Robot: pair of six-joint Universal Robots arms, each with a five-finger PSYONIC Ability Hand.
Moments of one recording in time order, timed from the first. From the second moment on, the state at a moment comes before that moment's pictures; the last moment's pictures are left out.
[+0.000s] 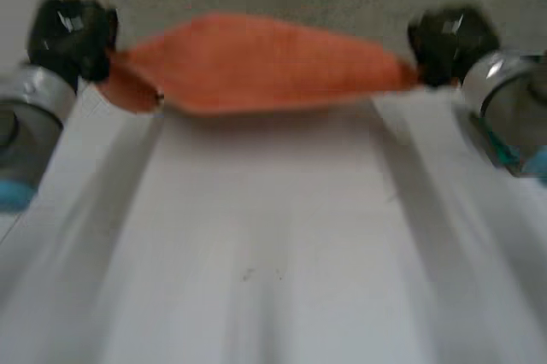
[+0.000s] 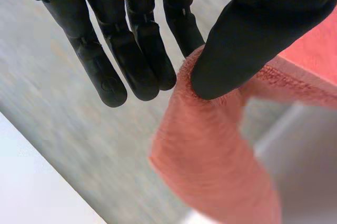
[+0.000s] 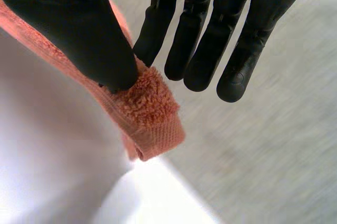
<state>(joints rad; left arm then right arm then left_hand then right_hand) 4.53 -1.85 -1.47 3.52 -1.40 3.54 1.85 -1.11 1.08 0.06 1.40 2.69 1.14 1.20 1.19 1.20 0.99 0.98 1.17 1.18 1.18 0.99</state>
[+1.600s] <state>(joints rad) 4.51 -1.84 -1.28 3.49 -1.43 3.60 1.86 -1.10 1.09 0.13 1.41 2.73 1.14 1.20 1.19 1.20 0.99 0.21 0.23 0.23 0.24 0.08</state>
